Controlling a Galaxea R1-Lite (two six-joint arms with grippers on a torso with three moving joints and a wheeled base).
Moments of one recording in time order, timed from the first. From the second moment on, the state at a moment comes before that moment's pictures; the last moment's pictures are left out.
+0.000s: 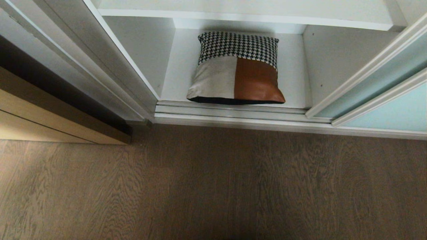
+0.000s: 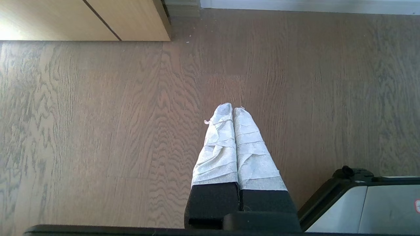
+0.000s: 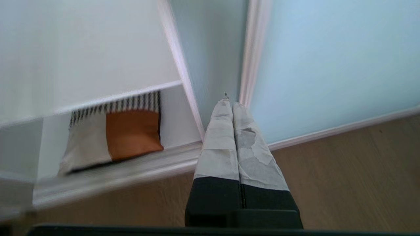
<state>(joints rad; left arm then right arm) 0.00 0.00 0.00 0.01 -0.03 0.04 0.19 0.76 -1.73 0.63 -0.49 0.18</state>
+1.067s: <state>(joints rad) 0.00 0.00 0.00 0.01 -0.03 0.04 -0.30 0.80 -1.67 0.56 -0.19 0.11</state>
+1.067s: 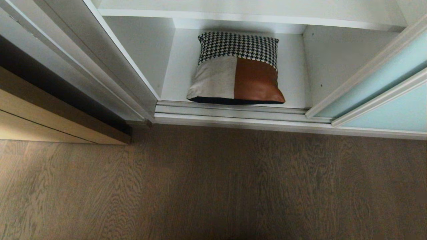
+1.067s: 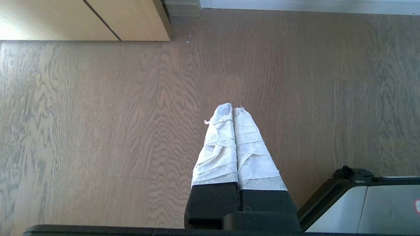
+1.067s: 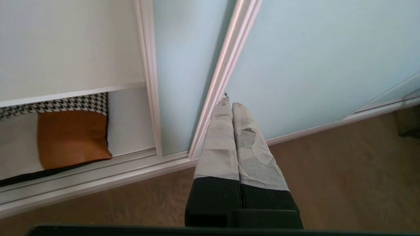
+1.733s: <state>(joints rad) 0.00 0.00 0.00 0.01 -0.03 0.04 -0.58 0.87 -1.64 0.48 -0.02 0.15</state>
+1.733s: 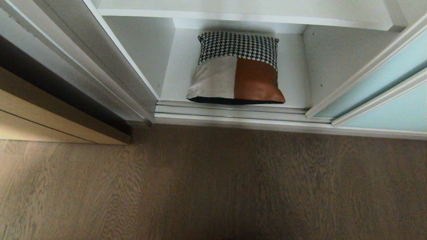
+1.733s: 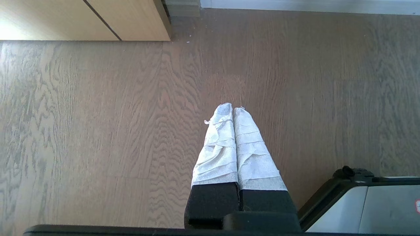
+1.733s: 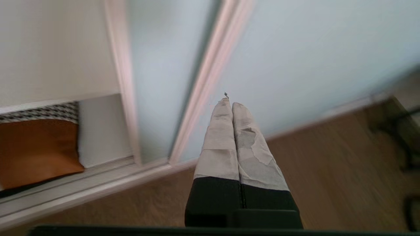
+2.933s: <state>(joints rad) 0.00 0.00 0.00 0.01 -0.03 0.04 -0.84 0.97 -1.58 0.20 -0.32 0.15</state>
